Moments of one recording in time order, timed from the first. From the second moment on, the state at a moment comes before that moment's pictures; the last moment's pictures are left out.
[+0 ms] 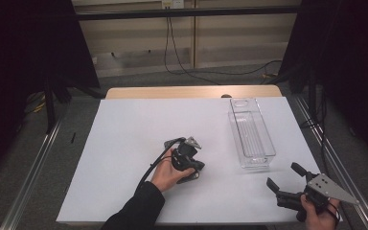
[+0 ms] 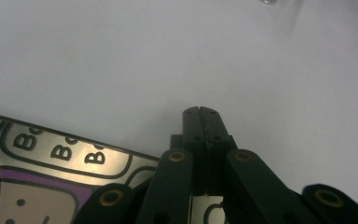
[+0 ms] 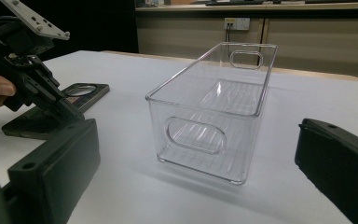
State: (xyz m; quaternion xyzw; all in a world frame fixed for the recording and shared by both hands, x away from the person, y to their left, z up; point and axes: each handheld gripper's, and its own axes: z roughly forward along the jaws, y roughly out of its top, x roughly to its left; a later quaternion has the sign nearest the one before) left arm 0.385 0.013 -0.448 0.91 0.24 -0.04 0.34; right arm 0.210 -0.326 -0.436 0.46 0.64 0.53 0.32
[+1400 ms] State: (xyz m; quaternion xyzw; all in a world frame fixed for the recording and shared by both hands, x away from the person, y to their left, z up) left arm 0.354 0.062 -0.446 0.91 0.24 -0.06 0.34; right arm 0.210 -0.326 -0.436 0.45 0.64 0.53 0.32
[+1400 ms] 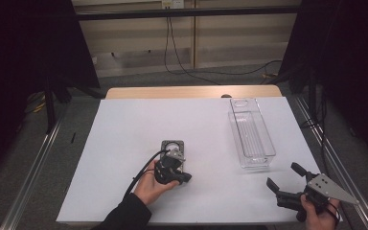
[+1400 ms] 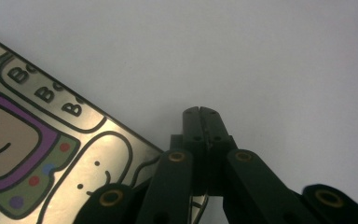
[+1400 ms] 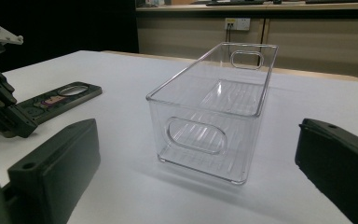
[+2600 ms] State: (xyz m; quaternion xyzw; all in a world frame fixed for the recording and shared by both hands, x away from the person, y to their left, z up) left arm 0.341 0.105 -0.445 0.90 0.27 -0.05 0.35; right arm 0.210 -0.325 -0.436 0.46 0.64 0.53 0.32
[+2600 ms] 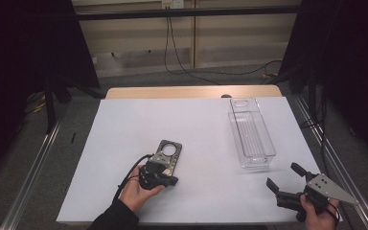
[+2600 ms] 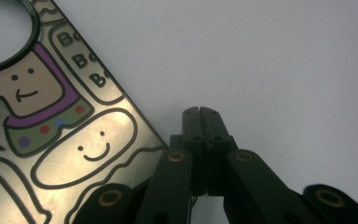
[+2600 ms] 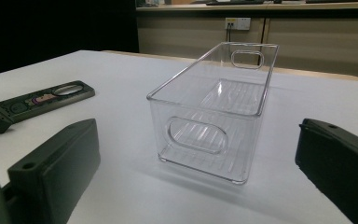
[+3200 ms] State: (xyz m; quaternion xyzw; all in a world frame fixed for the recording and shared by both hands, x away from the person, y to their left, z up) left arm 0.334 0.127 -0.445 0.89 0.28 -0.03 0.35; right arm 0.210 -0.326 -0.436 0.46 0.64 0.53 0.32
